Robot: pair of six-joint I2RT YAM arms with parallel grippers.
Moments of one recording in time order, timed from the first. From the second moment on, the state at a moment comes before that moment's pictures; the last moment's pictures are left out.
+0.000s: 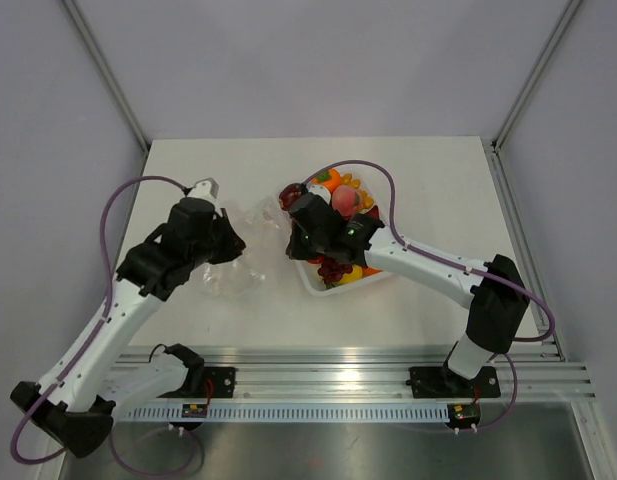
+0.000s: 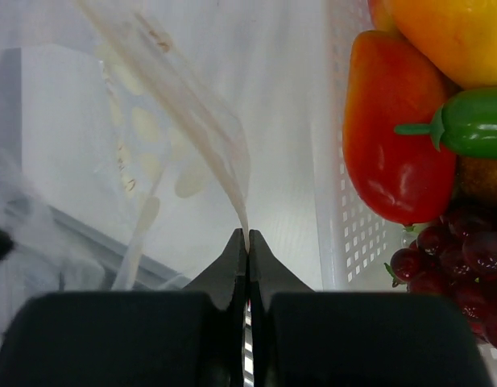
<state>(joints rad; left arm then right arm) -0.54 0.97 1.08 -0.82 -0.11 -0.63 0.96 1.67 1.43 -0.52 0.15 0.82</state>
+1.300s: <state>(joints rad) -0.43 1.08 0.94 -0.68 0.02 -0.63 0.94 1.75 1.50 -0.54 0.18 0.69</state>
